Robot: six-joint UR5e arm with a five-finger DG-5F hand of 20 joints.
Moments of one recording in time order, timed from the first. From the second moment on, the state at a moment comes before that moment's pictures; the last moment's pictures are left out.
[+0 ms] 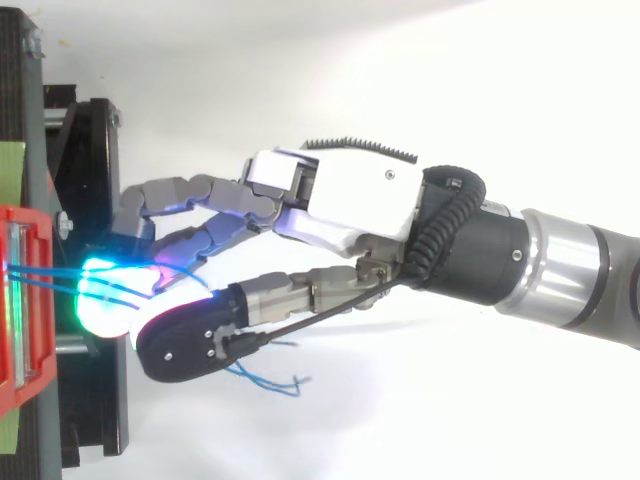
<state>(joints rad) 0.20 -2.36 -1.20 -2.63 -1.17 -0.03</state>
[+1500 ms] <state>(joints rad) 0.19 -2.32 -1.11 -2.87 -1.16 -0.04</state>
